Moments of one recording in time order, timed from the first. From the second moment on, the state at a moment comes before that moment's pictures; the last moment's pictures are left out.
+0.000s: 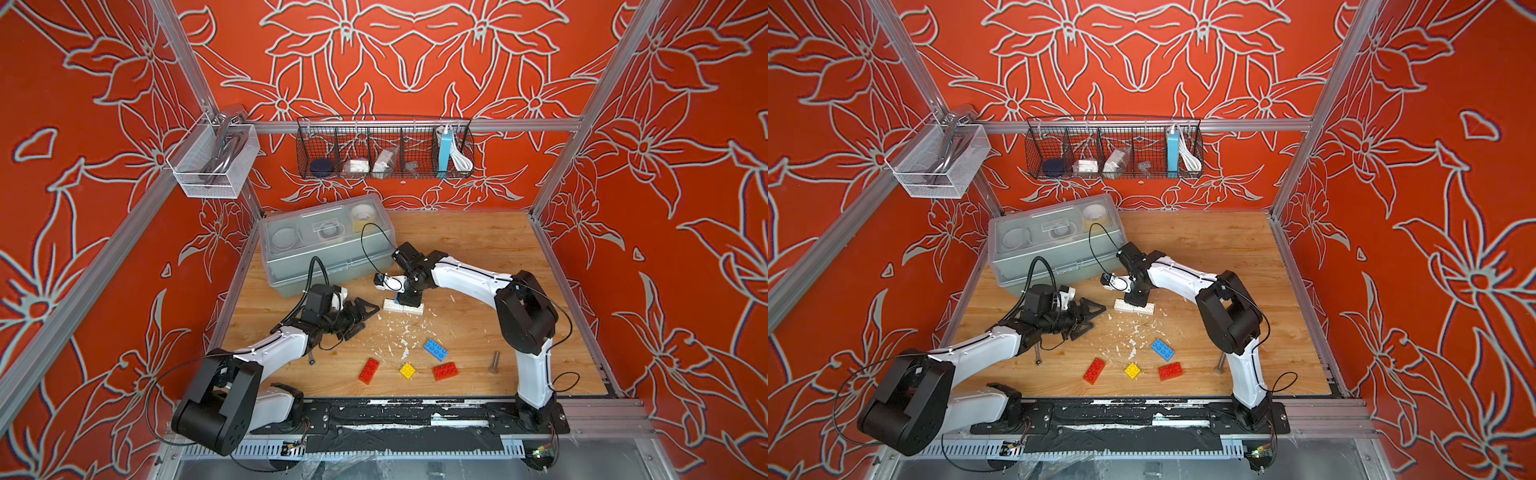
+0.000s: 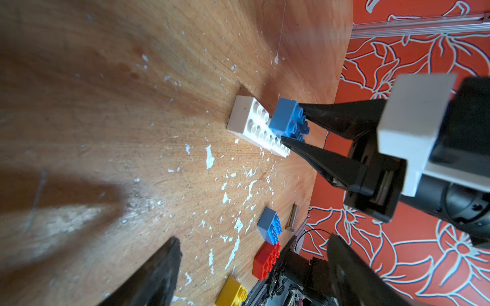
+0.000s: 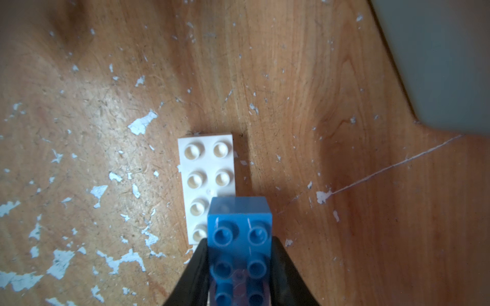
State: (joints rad) left arm -0.27 1.26 0.40 0.13 0.65 -1.04; right arm 0.75 2.01 1.51 -0.76 -0.11 -0.65
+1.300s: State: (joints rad) left arm -0.31 1.23 0.40 0.14 0.65 -1.04; right arm 0.74 1.92 1.36 -0.71 -0.11 -0.68
